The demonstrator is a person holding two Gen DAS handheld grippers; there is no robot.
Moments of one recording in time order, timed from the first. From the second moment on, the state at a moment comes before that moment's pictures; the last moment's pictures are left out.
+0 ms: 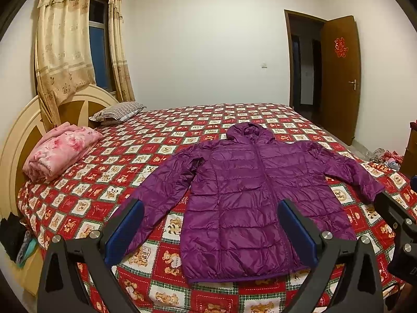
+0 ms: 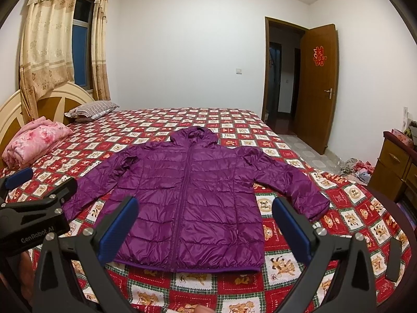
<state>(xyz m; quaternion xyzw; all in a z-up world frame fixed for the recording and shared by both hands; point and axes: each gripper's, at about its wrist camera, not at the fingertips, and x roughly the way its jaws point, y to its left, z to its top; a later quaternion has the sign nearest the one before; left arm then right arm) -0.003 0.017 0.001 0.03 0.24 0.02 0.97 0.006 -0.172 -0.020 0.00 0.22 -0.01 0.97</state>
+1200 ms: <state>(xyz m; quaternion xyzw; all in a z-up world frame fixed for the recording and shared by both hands) 0.003 0.019 -0.004 0.03 0.24 0.02 0.97 0.006 -0.167 -0.024 0.00 0.23 0.00 0.97</state>
